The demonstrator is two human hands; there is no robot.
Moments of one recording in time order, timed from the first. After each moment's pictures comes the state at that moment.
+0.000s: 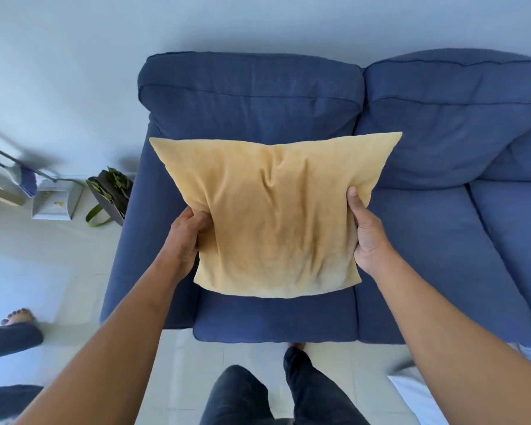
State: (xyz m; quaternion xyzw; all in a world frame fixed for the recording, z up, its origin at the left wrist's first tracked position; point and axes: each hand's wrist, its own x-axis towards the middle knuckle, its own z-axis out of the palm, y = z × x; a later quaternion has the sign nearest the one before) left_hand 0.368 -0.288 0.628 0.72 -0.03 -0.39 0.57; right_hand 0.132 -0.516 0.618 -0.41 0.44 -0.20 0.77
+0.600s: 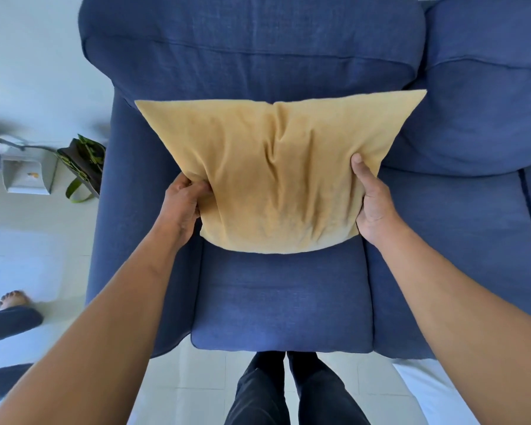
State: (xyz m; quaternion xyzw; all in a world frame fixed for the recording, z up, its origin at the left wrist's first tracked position) left_hand 0.501 -0.404 0.528 0.73 0.02 -0.40 0.56; right_hand 0.263 -0.631 0.521 -0.39 0.48 -0.19 0.77
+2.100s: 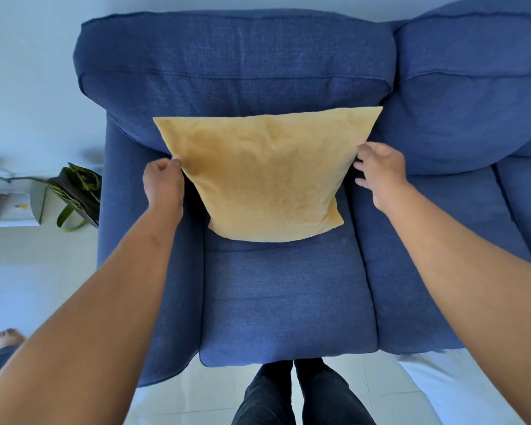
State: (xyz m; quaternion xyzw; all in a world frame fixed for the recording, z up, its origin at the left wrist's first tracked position) left_hand 0.568 -0.440 0.547 0.82 0.05 -0.25 0.52; right_hand 0.289 -0.672 0.566 -0.50 0.61 -0.20 0.58
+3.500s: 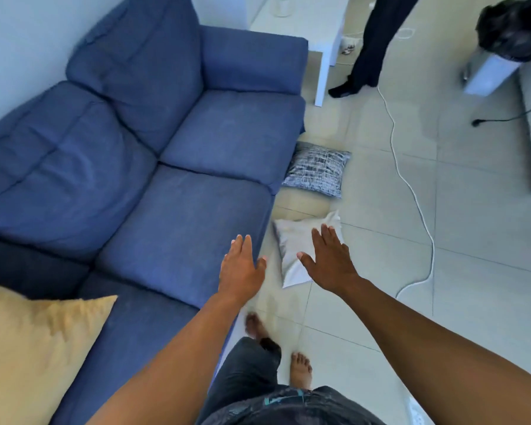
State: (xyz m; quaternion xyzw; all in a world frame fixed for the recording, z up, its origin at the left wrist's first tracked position) left_hand -0.174 -0.446 0.556 0.55 -0.77 -0.32 -0.03; right_hand -0.370 -0.359 0.562 -0.48 0.82 -0.05 0.31
